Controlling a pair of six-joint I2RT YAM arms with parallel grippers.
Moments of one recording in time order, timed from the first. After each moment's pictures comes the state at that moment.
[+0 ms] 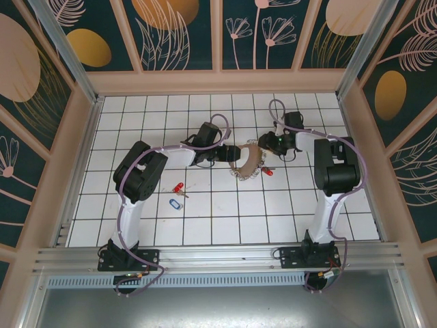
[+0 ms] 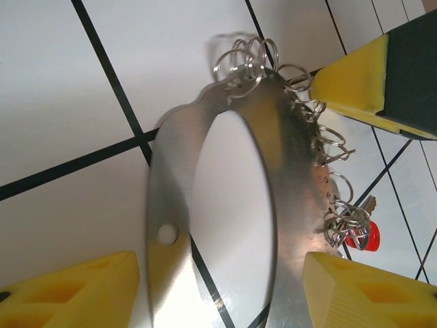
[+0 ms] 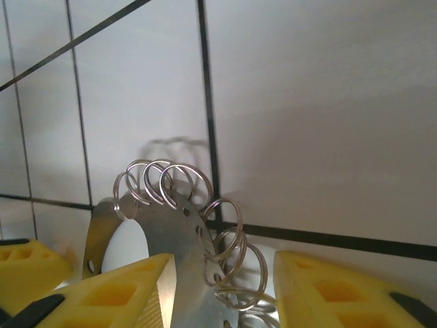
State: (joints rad) left arm -0.61 2.14 1.32 0.07 0.43 -0.52; right arm 0.13 1.99 1.19 -0.25 -0.53 0.39
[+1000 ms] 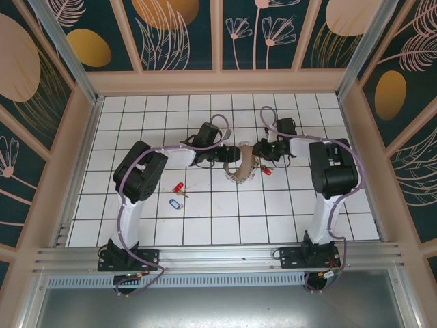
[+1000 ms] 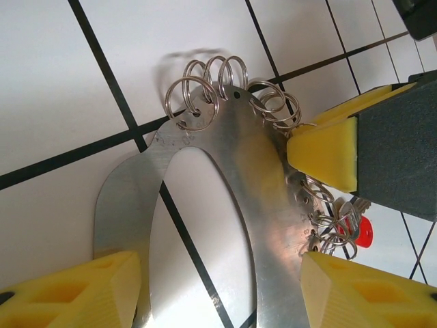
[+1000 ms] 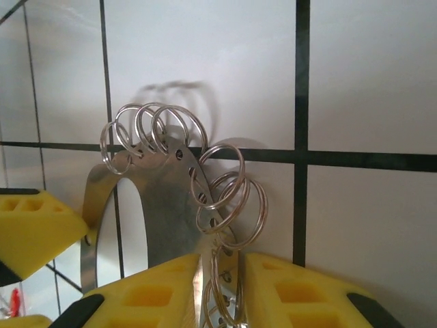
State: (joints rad) left arm -0.61 2.14 1.31 0.07 0.44 -0.53; right arm 0.21 1.96 1.11 -0.21 -0.54 0.41
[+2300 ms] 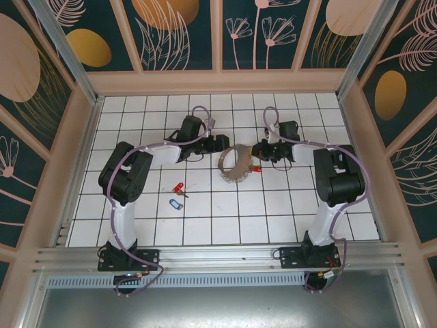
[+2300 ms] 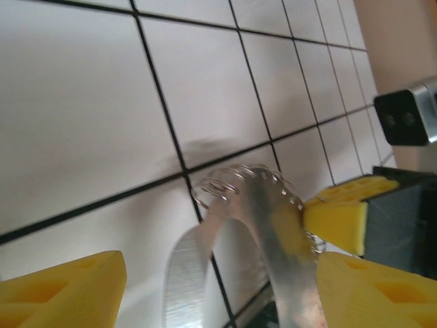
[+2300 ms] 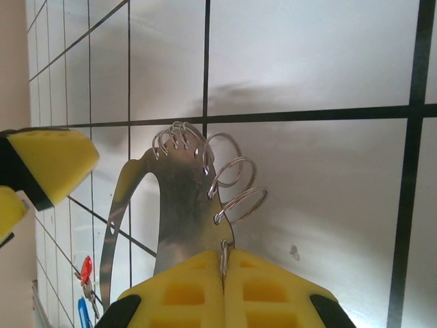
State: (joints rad) left arm -0.50 2.03 1.22 0.16 0.52 -0.65; right arm 0.20 1.85 0.98 -0.04 -0.70 0.49
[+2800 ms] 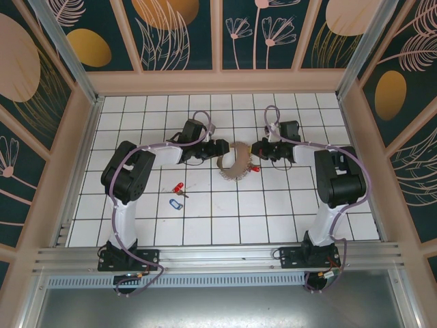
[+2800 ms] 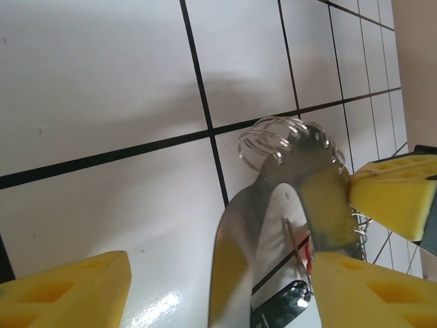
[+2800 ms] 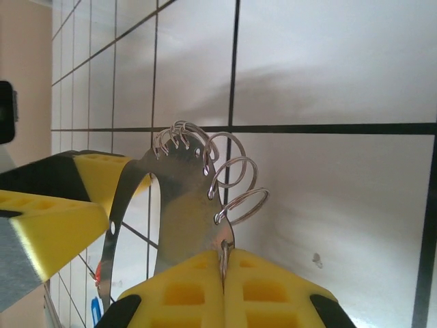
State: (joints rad) left arm -0.51 2.06 1.22 0.10 0.54 -0.69; right arm 0.19 1.83 0.96 0.02 -0.73 0.51
